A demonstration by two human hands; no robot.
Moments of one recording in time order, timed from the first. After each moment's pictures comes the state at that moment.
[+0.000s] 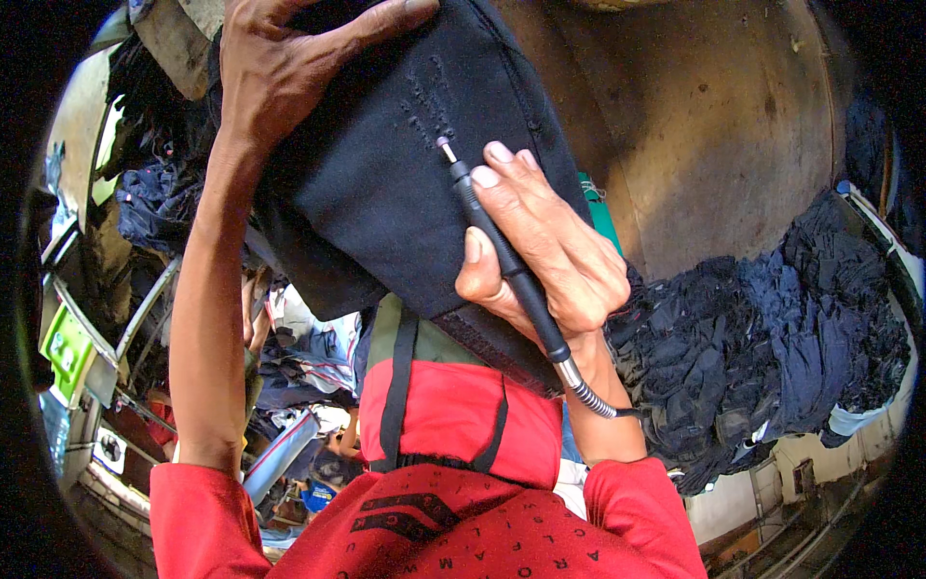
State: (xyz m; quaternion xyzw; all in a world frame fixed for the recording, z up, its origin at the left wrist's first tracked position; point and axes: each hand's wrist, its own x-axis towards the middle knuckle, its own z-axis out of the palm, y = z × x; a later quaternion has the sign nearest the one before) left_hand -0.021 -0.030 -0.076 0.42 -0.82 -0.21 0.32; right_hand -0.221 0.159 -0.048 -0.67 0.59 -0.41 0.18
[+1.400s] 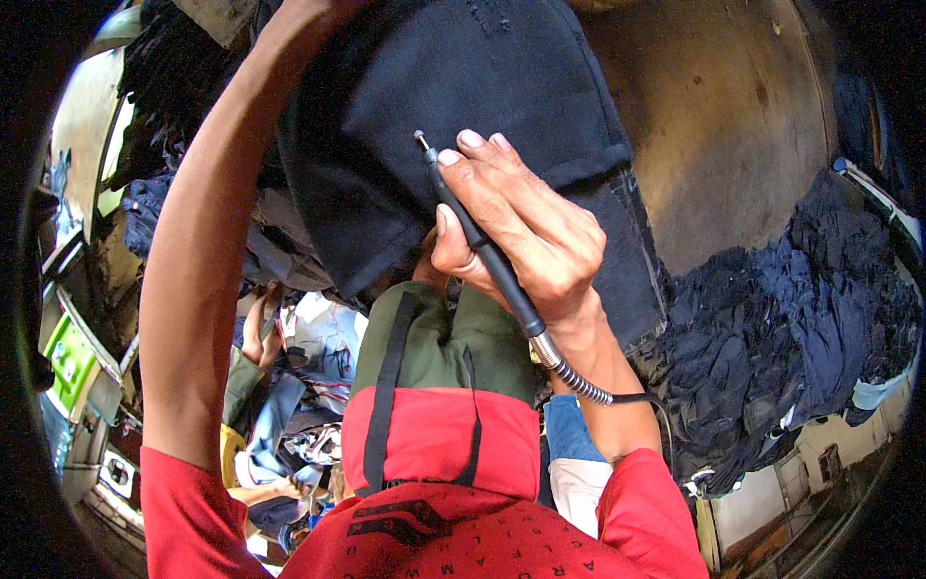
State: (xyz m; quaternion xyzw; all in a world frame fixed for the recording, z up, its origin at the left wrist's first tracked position) left_hand -0.020 -0.046 -0.073 0.42 -0.84 -0.22 0.26; right_hand -0.156 0.202 -0.041 -0.71 0.56 -0.40 0.13
